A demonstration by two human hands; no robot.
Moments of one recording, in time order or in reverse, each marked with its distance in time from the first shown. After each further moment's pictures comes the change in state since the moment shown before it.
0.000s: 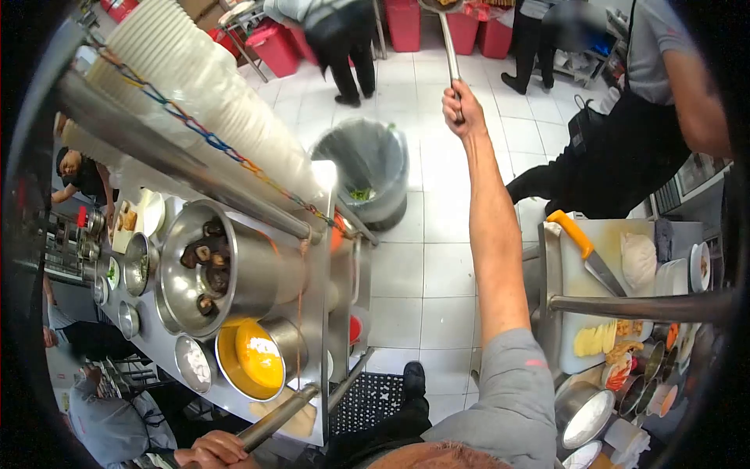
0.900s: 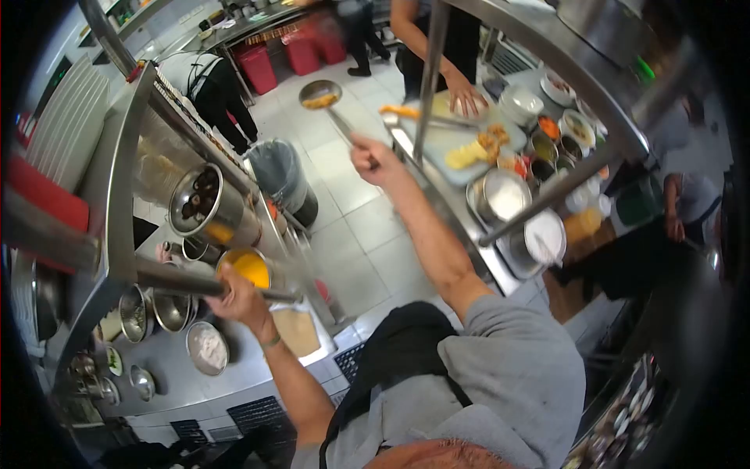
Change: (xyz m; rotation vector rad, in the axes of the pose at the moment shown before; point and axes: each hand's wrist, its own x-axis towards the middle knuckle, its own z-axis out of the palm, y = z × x) left_hand 0.024 -0.075 -0.011 -0.243 -0.152 0.073; right_hand -0.443 -0.012 0.206 0.240 0.227 0.145
